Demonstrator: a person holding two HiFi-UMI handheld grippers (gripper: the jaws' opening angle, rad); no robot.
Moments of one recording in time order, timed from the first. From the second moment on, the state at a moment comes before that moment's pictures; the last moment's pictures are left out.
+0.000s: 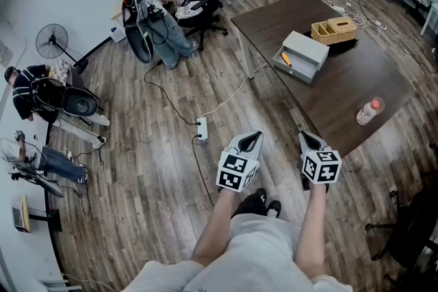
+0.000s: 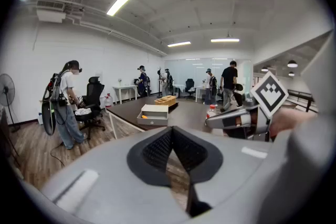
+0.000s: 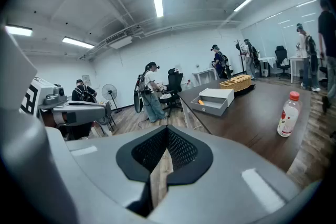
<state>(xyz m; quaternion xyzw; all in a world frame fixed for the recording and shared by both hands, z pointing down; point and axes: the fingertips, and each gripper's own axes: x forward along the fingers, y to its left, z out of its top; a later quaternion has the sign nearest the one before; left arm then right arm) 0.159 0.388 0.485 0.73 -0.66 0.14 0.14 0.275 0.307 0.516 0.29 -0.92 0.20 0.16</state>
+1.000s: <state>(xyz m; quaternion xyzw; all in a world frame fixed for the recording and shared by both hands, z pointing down) 0.054 0.303 0.492 0.71 -0.68 0.10 0.16 0.212 0.221 0.528 0.24 -0.94 0.19 0.15</state>
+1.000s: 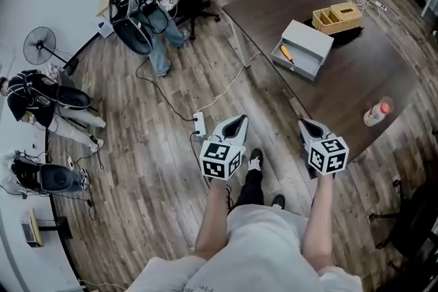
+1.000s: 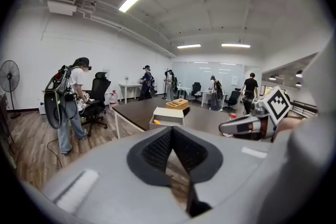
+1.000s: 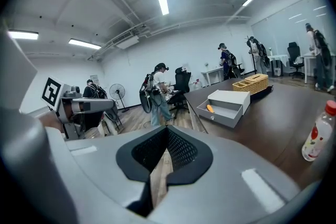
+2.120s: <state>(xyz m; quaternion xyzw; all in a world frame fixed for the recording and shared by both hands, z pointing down) -0.082 0.080 0.512 0.78 -0.59 0.08 0.19 0.105 0.036 0.550 0.37 -0.89 0.21 0.18</state>
